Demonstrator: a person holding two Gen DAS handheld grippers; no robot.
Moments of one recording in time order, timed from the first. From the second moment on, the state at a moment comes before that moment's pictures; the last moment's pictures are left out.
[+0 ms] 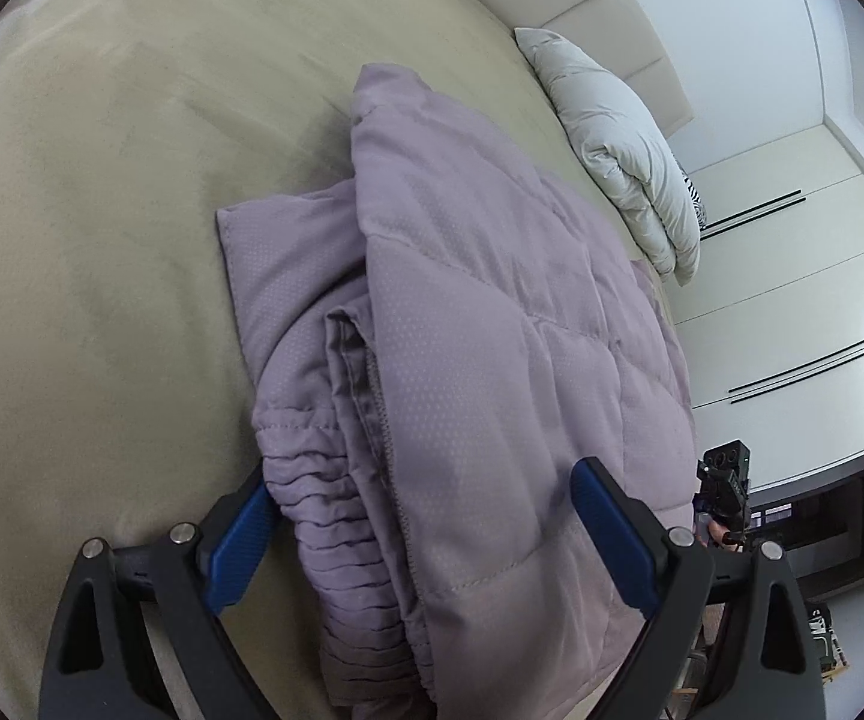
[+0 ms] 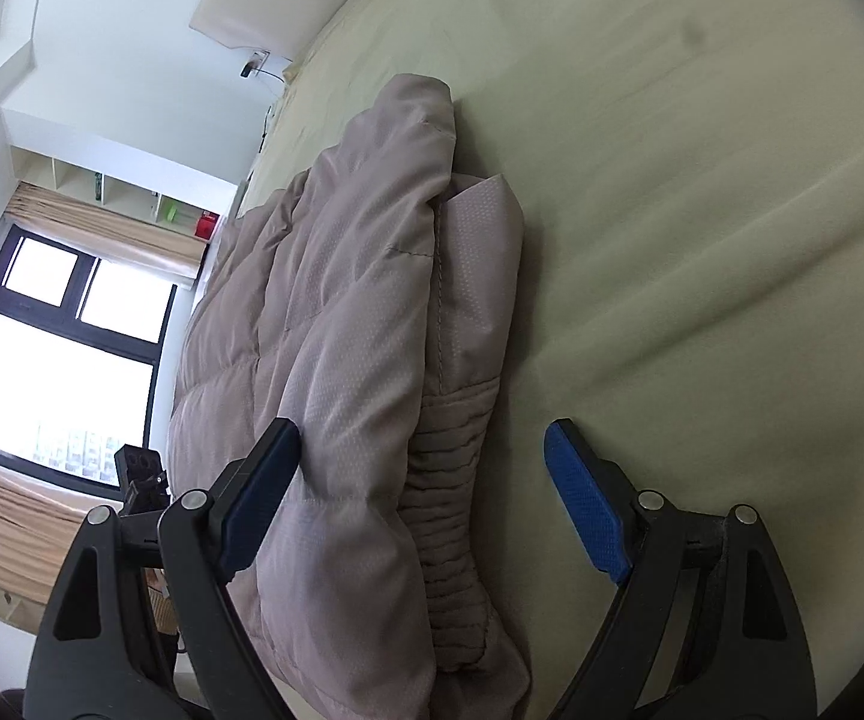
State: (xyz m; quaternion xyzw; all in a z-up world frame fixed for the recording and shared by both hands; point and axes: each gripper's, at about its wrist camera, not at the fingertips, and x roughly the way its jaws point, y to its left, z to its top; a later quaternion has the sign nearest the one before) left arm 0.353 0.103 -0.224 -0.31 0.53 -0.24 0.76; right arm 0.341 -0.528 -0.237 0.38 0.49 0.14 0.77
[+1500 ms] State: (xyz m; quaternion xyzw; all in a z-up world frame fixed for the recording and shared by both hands) left arm 0.206 0.144 -0.226 -0.38 0.50 -0.27 0.73; right arm 0.158 -0.418 -0.200 0.39 0.43 0.18 0.79
